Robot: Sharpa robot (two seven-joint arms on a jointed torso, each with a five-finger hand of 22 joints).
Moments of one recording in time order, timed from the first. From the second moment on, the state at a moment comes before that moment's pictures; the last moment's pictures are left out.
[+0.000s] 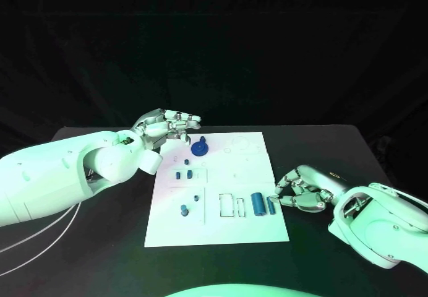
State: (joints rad) left arm 1.21 -0.93 0.01 1.54 -0.09 -0.11 0.24; left_hand 1.36 -0.11 0.45 -0.02 0.06 1.06 0.17 0.11 0.13 1.06 0.10 0.32 0.17 1.19 0.02 0.89 0.43 0.17 1.15 0.10 0.68 0.66; right arm 1.12 -1.14 -0.12 1.97 -1.40 -0.42 -0.35; right_hand 1.21 -0.09 0.09 0.19 0.27 1.06 0.09 0.23 0.33 1.41 0.00 1.32 1.31 1.46 -0.07 1.48 1.31 0.05 1.47 0.04 1.41 1.31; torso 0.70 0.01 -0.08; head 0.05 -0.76
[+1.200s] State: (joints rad) left arm 1.21 -0.94 0.00 1.54 -0.09 -0.11 0.24; left_hand 1.36 -0.11 0.45 -0.02 0.06 1.06 0.17 0.11 0.13 1.06 0.10 0.32 0.17 1.19 0.02 0.89 0.43 0.17 1.15 0.10 0.68 0.66; right arm 1.03 -0.99 -0.12 1.91 -1.60 -0.48 -0.55; right_hand 1.19 -0.10 -0.05 0.29 0.35 1.01 0.09 0.23 0.42 1.40 0.01 1.31 1.31 1.47 -0.06 1.49 1.31 0.05 1.47 0.04 1.42 1.31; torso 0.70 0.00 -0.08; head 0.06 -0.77
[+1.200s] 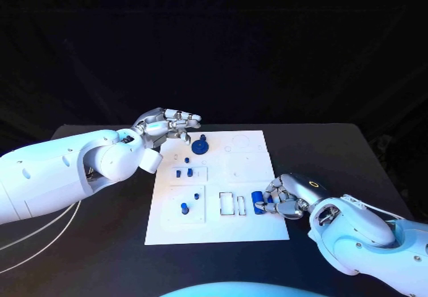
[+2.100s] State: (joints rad) left arm 1.21 -0.94 0.00 1.54 -0.09 -0.10 0.23; left_hand 1.35 -0.11 0.44 -0.01 0.06 1.06 0.17 0.11 0.13 1.05 0.10 0.32 0.17 1.19 0.02 0.89 0.43 0.17 1.15 0.10 0.67 0.66; right arm 1.02 -0.92 -0.12 1.84 -1.63 -0.41 -0.57; right_hand 1.20 -0.07 -0.08 0.28 0.36 1.02 0.09 0.24 0.45 1.39 0.02 1.30 1.31 1.47 -0.06 1.50 1.31 0.05 1.47 0.04 1.42 1.31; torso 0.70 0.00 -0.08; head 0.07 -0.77
